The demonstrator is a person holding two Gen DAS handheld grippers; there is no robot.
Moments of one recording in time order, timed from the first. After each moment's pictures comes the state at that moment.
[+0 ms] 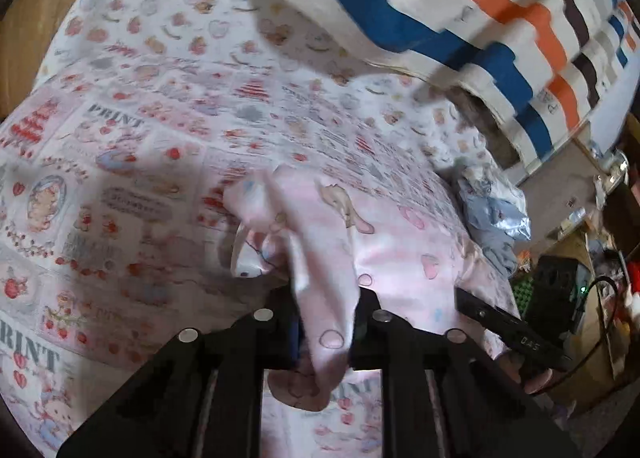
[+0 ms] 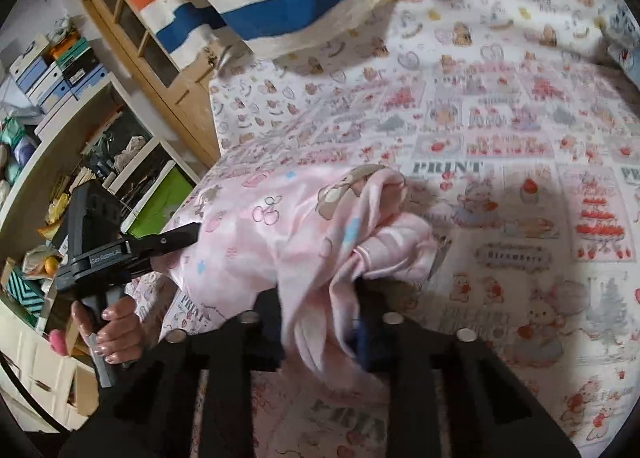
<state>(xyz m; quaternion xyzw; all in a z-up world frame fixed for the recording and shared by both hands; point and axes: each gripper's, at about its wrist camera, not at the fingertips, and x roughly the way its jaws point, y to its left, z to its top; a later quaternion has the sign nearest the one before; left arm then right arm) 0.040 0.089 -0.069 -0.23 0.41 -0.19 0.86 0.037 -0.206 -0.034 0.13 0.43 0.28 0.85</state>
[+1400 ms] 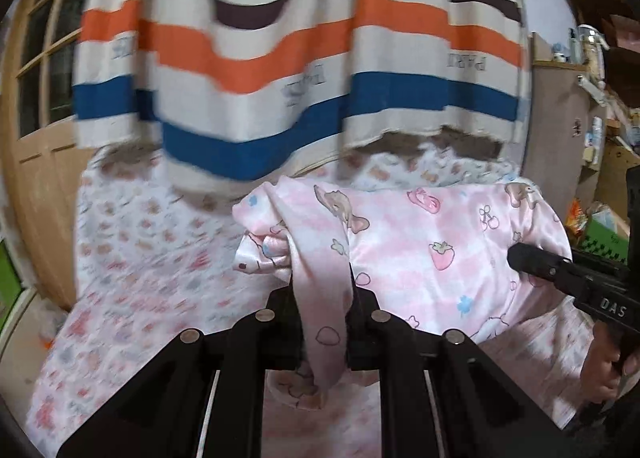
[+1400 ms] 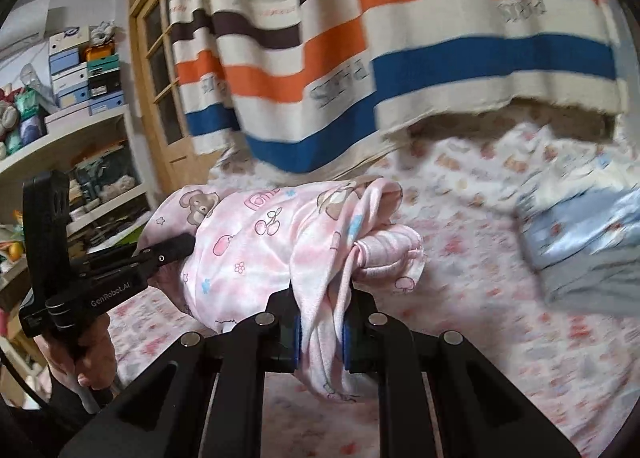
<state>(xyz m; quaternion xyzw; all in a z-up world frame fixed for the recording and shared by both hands) -0.009 -0.072 0.043 0.01 0.21 -0.14 0.97 -0.027 -0.294 0.087 0.06 0.25 0.20 0.95</state>
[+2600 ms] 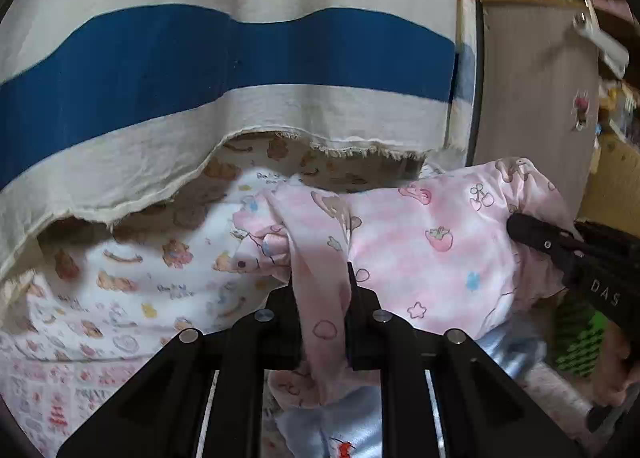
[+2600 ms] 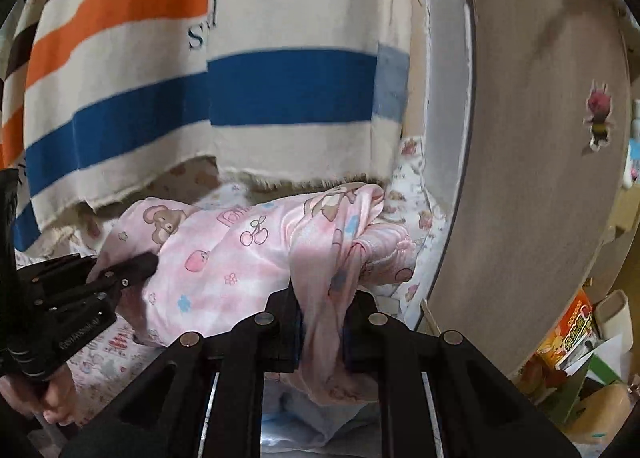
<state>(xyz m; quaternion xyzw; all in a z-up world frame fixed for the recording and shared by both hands) 0.185 -0.388 0.055 0.05 0.22 -0.26 0.94 0.141 -0.592 0.113 0.00 0.26 -0.08 0.96</state>
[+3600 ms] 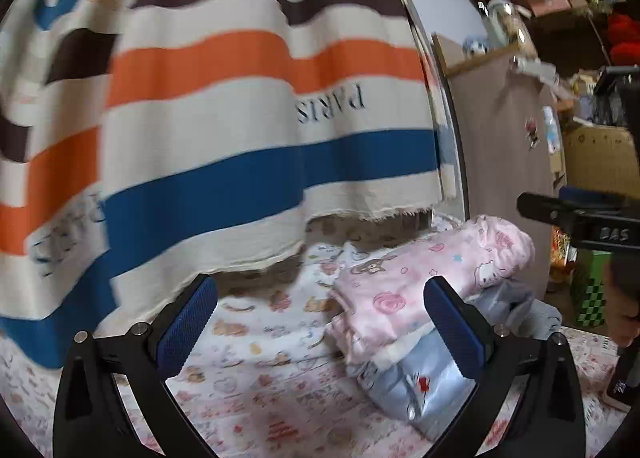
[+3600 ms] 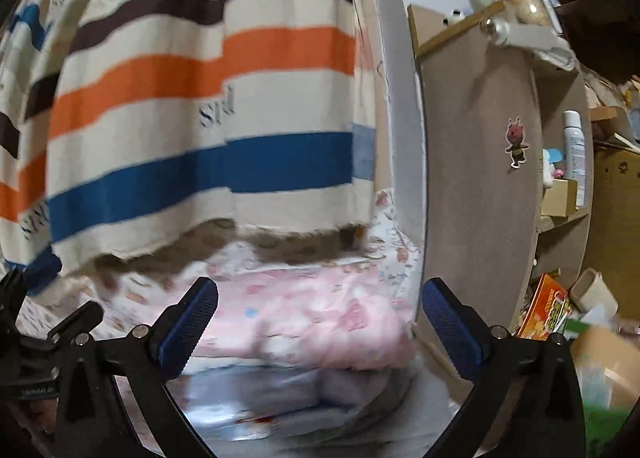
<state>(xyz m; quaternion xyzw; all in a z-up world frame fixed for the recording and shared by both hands) 0.092 -0.270 0.074 0.08 0.03 -0.25 0.97 0.057 -0.543 0.136 0.03 0.11 -0.13 0.98</state>
